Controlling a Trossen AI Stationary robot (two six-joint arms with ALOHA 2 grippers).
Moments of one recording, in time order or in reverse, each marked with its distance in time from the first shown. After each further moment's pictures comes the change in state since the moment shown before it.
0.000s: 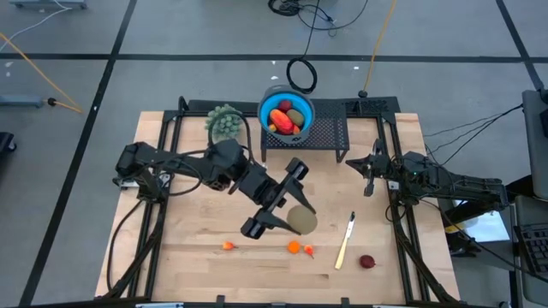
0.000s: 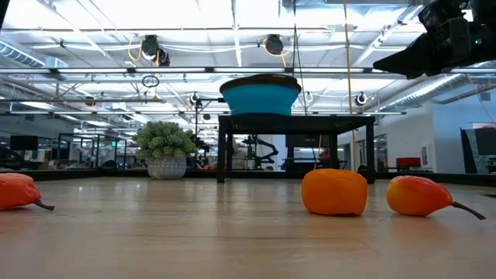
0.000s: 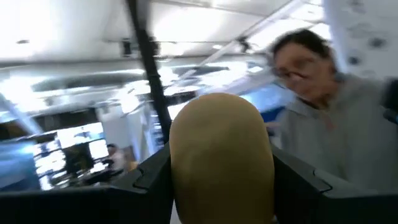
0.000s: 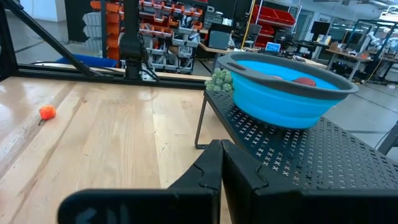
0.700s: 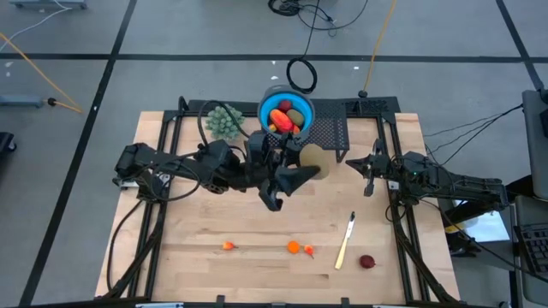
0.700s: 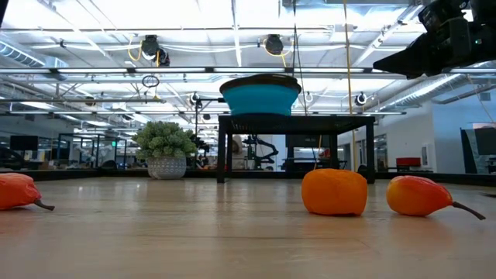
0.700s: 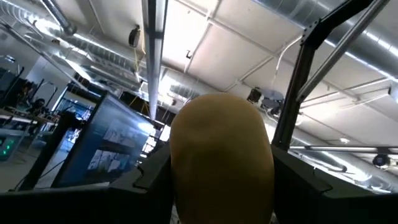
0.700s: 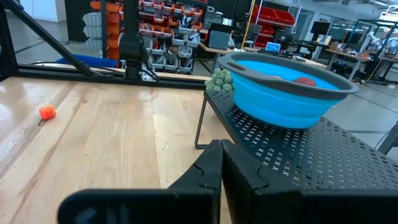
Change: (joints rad) left arm -0.020 0.000 0.000 0.158 -0.667 -0.427; right arm 0.000 0.000 0.000 0.000 0.000 0.001
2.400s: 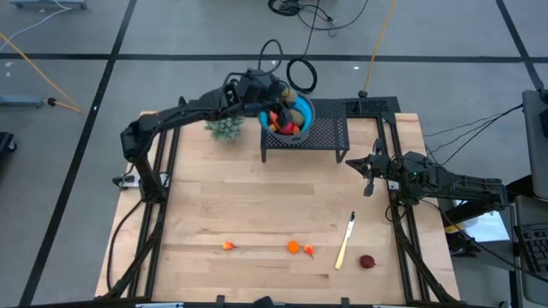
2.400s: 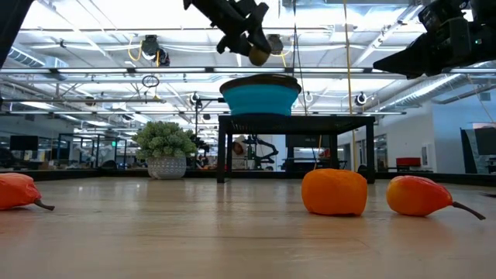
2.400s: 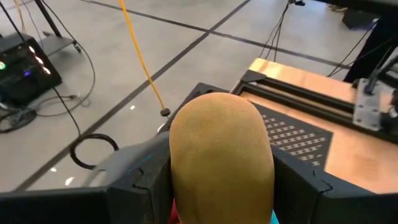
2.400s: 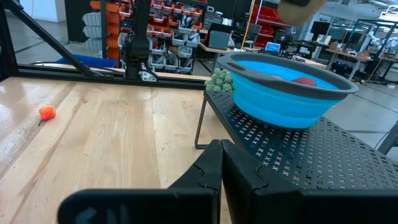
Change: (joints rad) left arm 0.619 0.000 0.000 -1.063 0.005 0.304; right arm 0.000 0.000 0.000 0.000 0.002 0.000
